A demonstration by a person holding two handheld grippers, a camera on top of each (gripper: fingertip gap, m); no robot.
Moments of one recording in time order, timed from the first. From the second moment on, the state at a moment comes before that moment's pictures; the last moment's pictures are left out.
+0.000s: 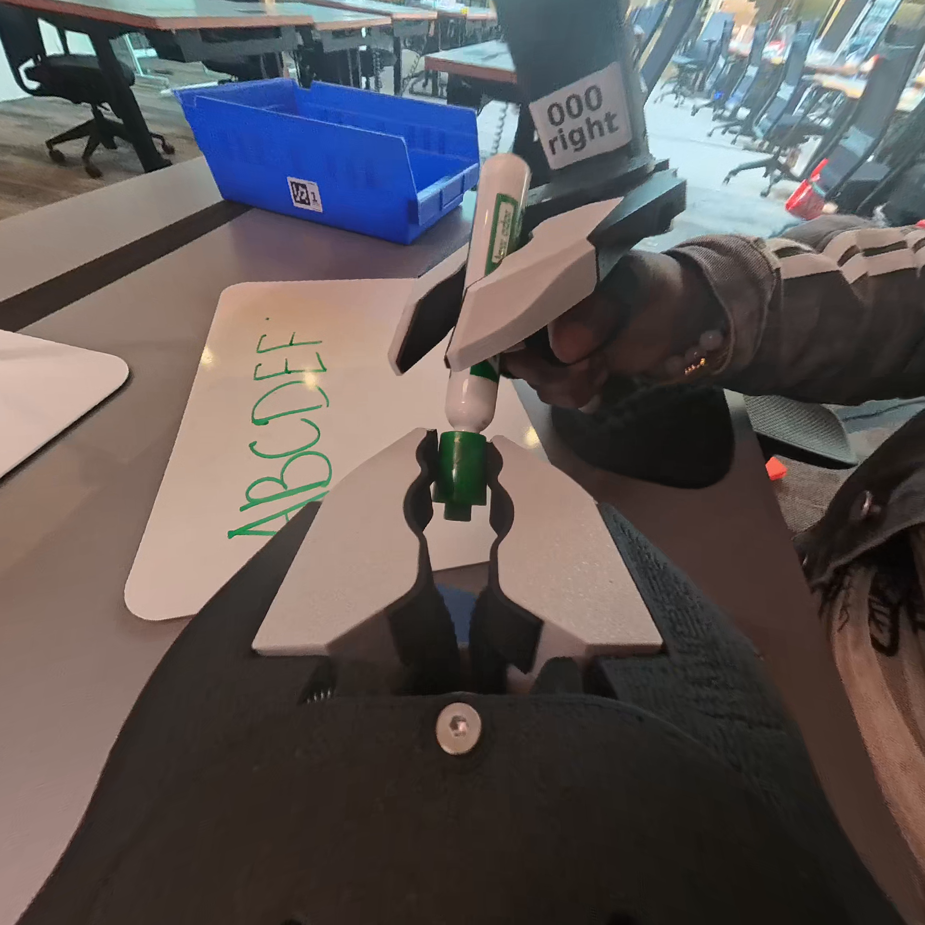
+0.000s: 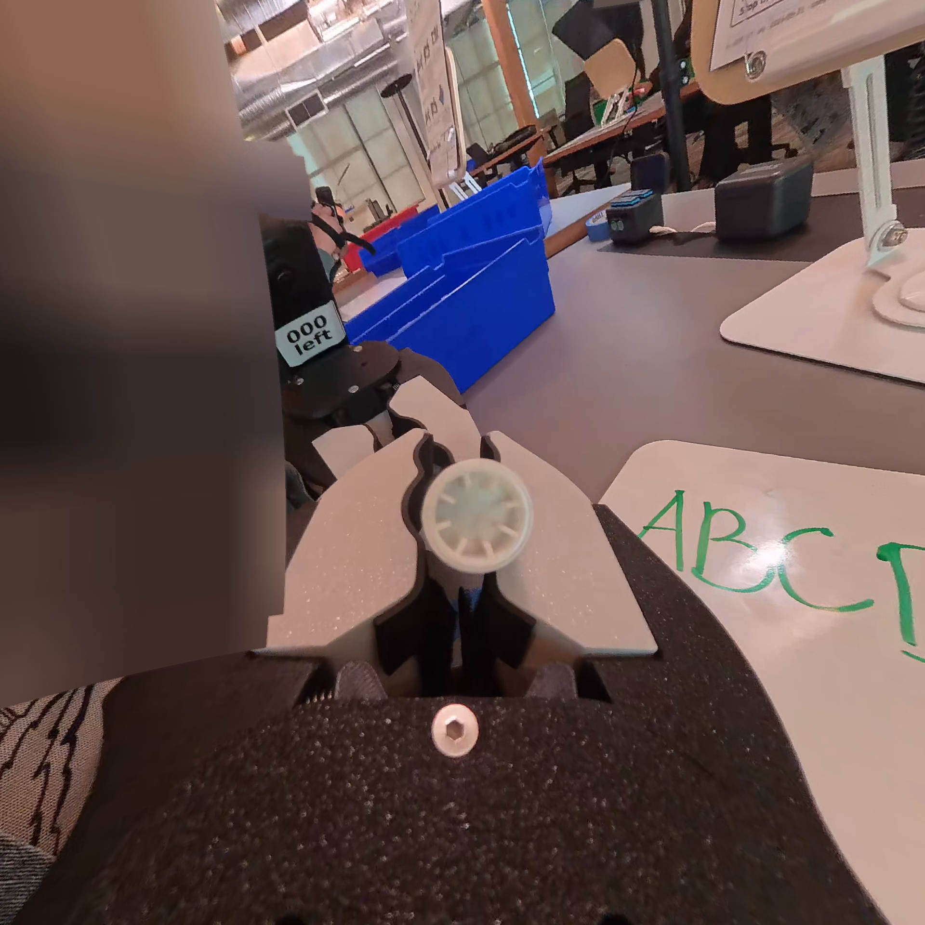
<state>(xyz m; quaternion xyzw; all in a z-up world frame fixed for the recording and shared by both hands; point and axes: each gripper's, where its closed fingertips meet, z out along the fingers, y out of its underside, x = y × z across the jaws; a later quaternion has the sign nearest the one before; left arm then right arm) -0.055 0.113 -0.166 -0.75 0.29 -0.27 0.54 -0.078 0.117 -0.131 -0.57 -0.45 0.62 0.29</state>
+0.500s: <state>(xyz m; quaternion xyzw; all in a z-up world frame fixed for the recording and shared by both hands) -0.051 0.111 -0.179 -0.74 0.33 -0.25 0.52 -0.090 0.105 -0.135 -0.55 -0.53 0.57 0.30</state>
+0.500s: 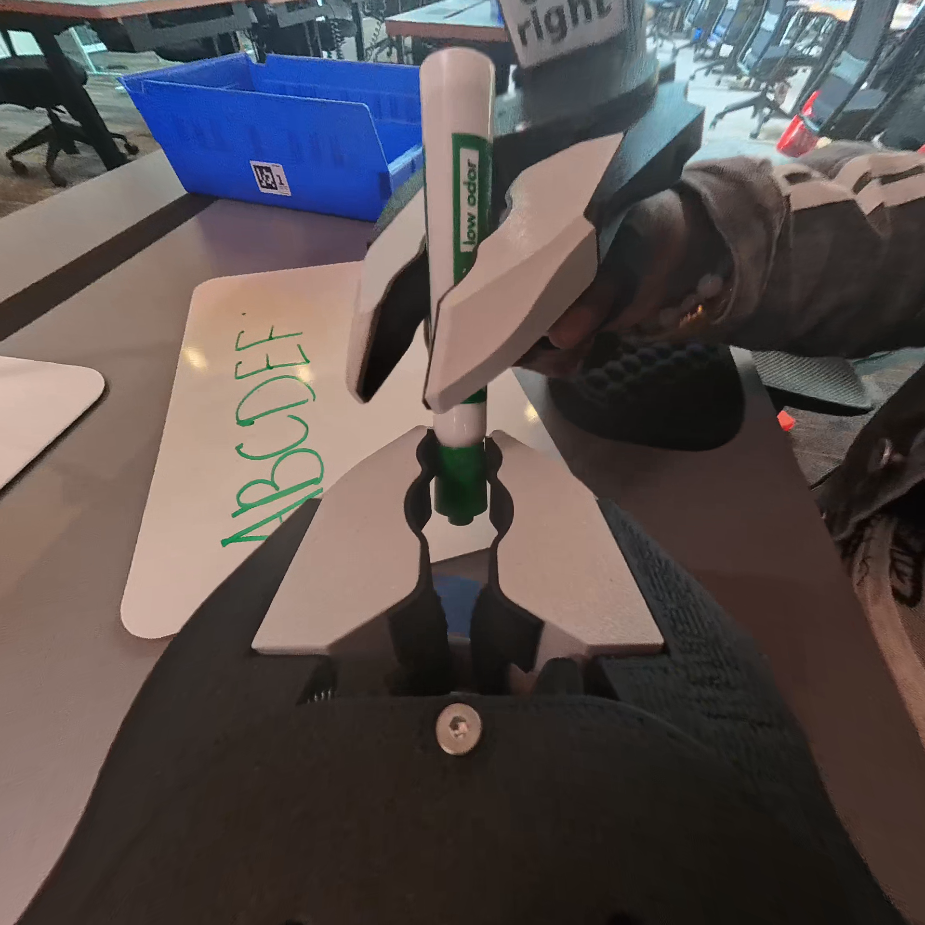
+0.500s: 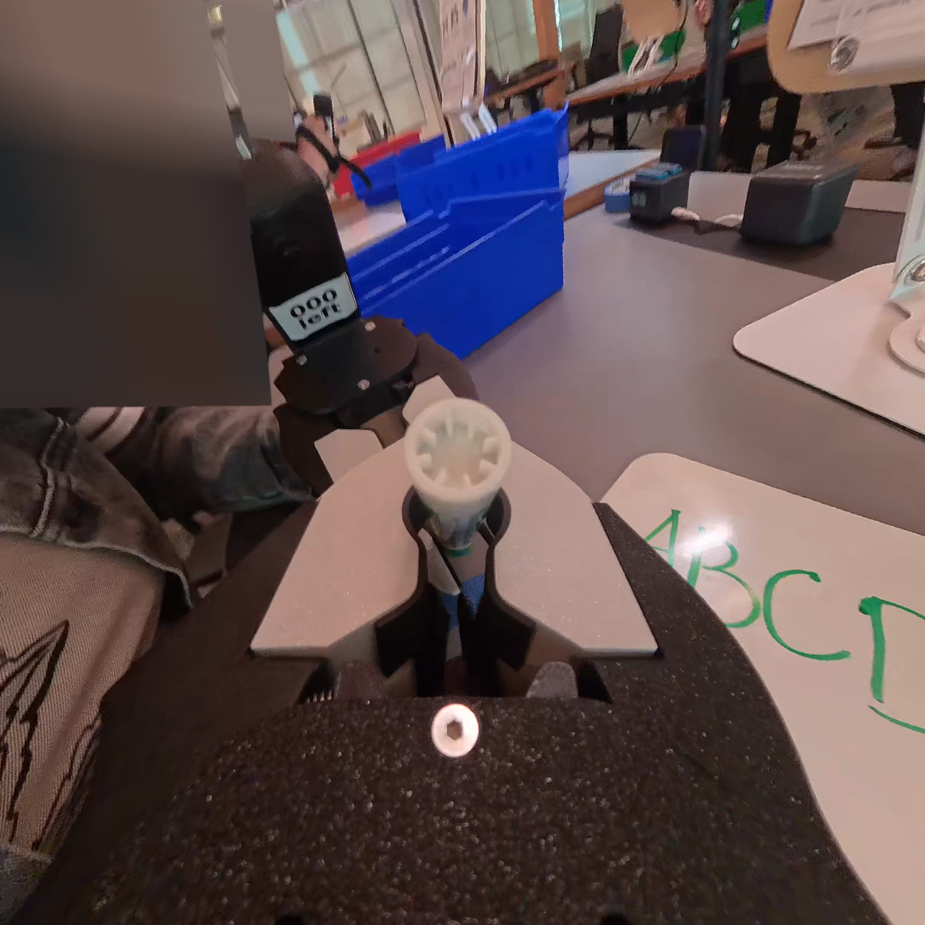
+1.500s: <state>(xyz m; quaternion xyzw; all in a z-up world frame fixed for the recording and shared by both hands) -0.044 0.113 -0.179 -0.73 0.35 -0.22 0.55 -0.050 0.123 -0.123 -0.55 -0.47 0.61 0.31</state>
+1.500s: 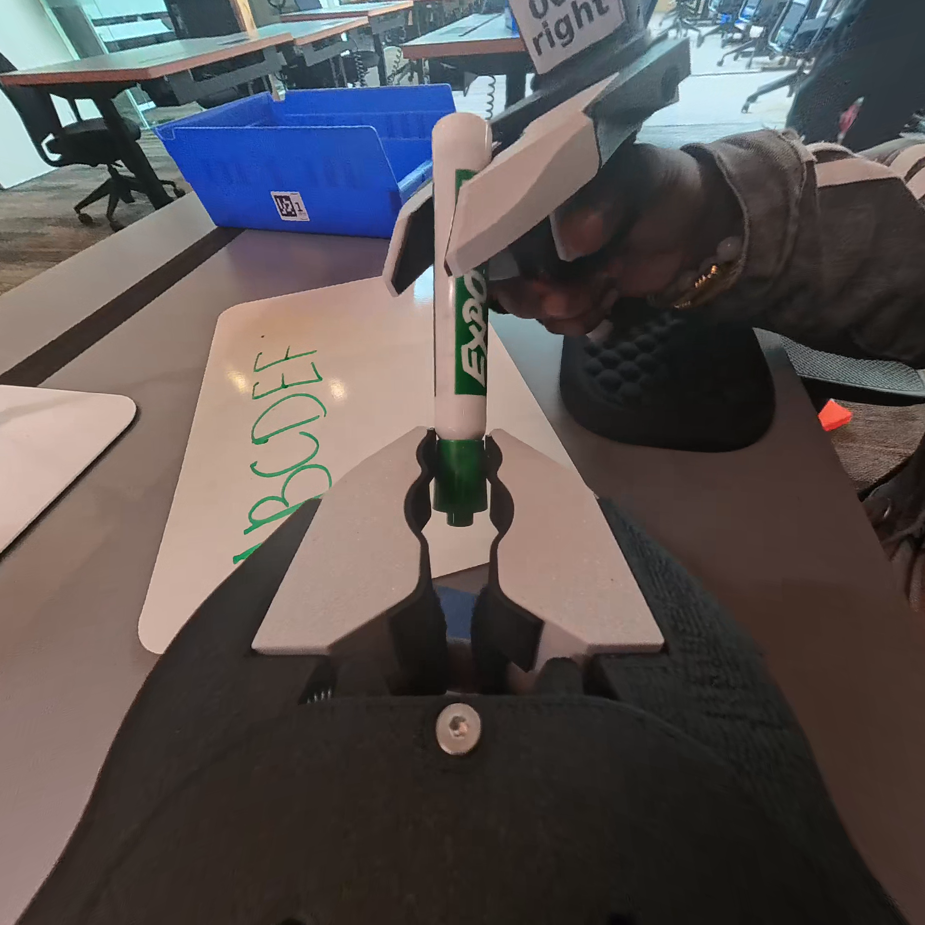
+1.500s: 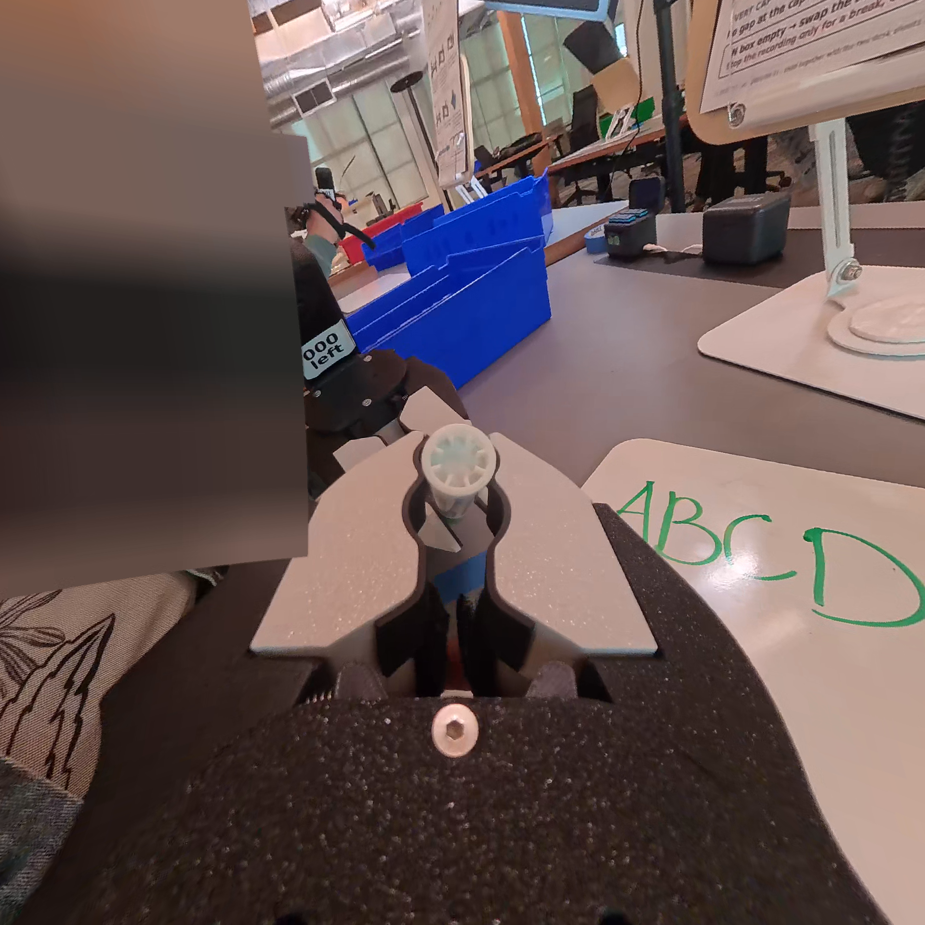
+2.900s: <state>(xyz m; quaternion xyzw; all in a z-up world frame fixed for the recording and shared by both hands) -0.061 0.139 -0.197 -0.78 0.26 -0.21 0.53 0.192 0.559 -0.228 -0.93 -0.29 0.09 0.22</state>
